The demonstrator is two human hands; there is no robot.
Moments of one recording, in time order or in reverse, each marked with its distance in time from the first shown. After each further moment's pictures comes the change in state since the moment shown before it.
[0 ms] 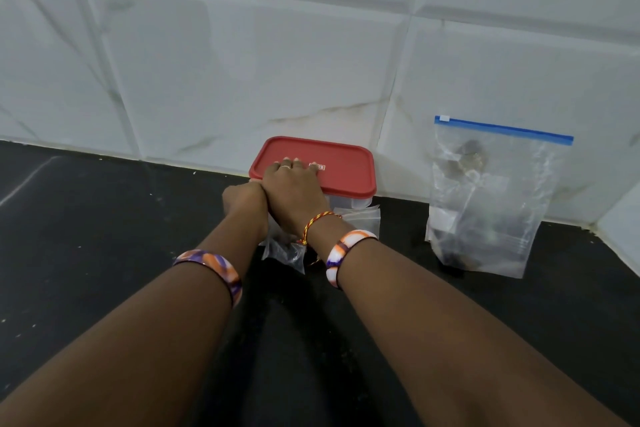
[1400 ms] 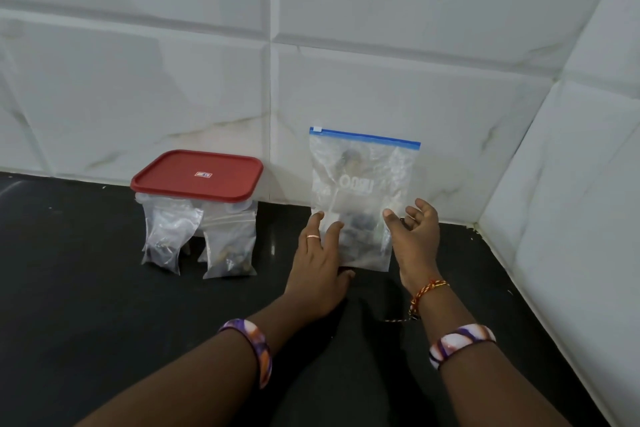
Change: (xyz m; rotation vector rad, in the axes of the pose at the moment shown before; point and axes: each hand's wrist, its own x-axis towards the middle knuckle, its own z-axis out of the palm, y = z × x) left_hand -0.138 -0.187 0.113 1.282 -0.544 1.081; right_hand -0.187 0.264 0.007 1.318 0.576 0.934
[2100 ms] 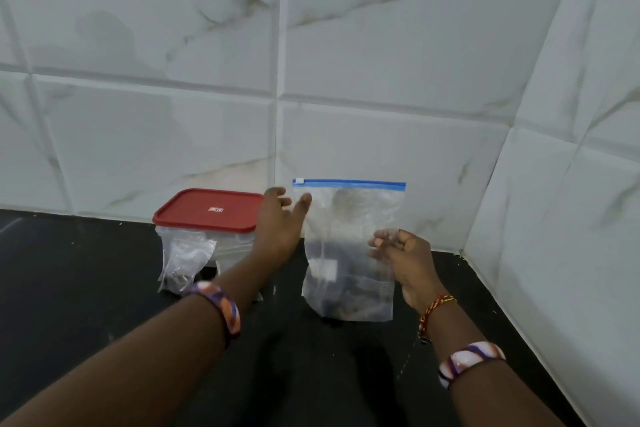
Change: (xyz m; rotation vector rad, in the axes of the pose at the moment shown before) left_hand 0.028 0.006 -0.104 -0.657 0.338 -0.294; right_hand -0.034 -0.047 -0.019 0.073 -0.280 0.038
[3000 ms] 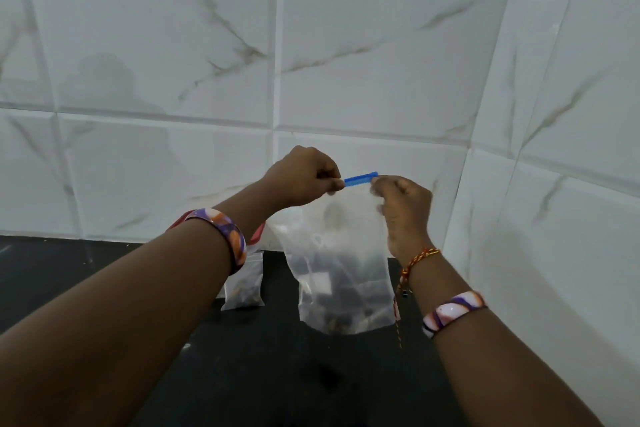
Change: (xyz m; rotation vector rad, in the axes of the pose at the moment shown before) left_hand -0.018 0.121 -0.041 0.597 -0.330 0.631; right_hand -0.047 -0.097 0.016 0.071 0.253 -0.391
